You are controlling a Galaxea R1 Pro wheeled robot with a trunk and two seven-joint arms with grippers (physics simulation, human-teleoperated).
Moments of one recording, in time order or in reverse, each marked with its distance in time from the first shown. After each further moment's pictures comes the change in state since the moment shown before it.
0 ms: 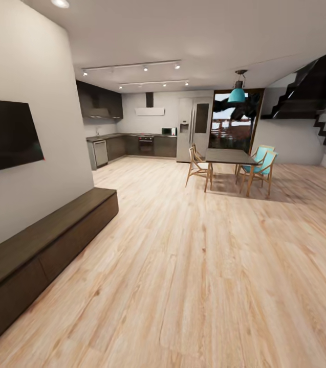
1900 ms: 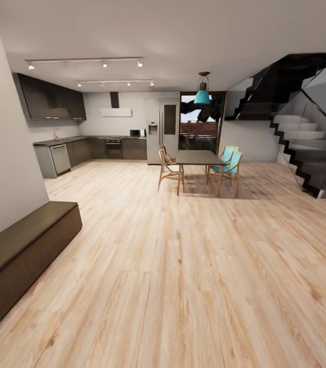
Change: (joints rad) left arm 0.000 0.000 0.000 0.000 0.000 -0.001 0.000; right arm 0.000 0.000 0.000 0.000 0.000 0.000 0.001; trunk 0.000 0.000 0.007
